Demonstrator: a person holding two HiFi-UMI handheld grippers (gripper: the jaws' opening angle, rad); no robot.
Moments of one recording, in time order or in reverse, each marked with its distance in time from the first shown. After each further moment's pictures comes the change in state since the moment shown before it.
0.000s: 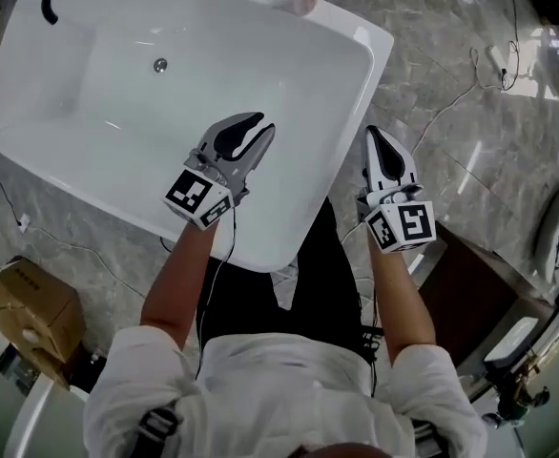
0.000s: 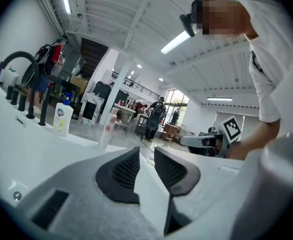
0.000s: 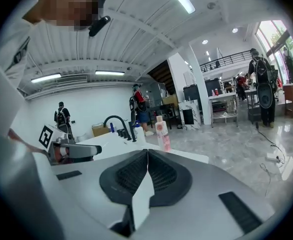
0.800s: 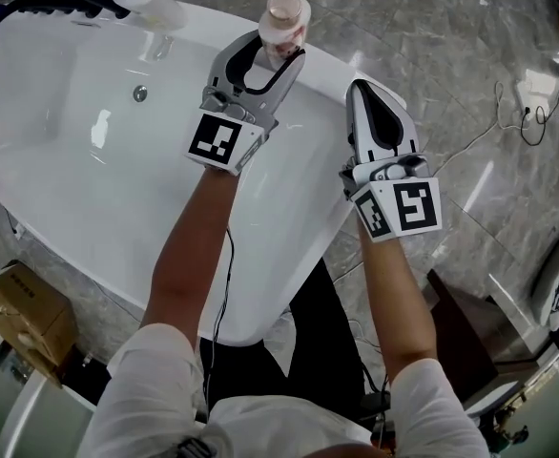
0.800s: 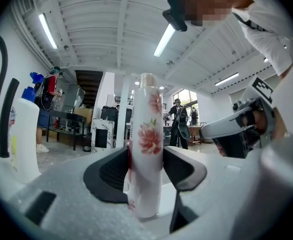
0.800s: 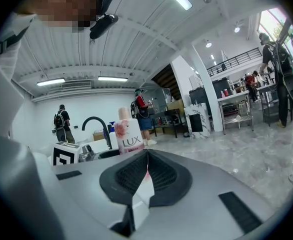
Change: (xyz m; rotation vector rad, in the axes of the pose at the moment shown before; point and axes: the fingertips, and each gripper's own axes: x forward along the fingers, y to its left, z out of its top) left arm 0.262 0.188 0.013 0.301 -0.211 0.188; right arm 0.228 -0.133 0.011 -0.027 -0.117 0.100
